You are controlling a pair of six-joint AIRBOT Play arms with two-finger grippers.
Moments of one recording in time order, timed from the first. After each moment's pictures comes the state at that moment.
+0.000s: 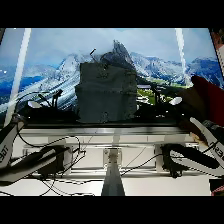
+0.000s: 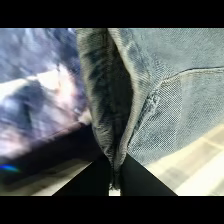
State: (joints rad) left arm 0.19 -1.19 0.45 0.87 -1.03 -0.84; right arm 0.09 -1.24 0.49 -0.57 0.98 0.98
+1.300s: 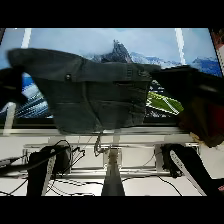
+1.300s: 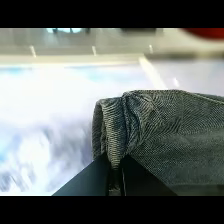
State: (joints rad) left arm 0.18 -0.38 0.85 0.90 -0.97 -1.15; right arm 0.09 -0.66 1.01 -0.54 1.13 1.26
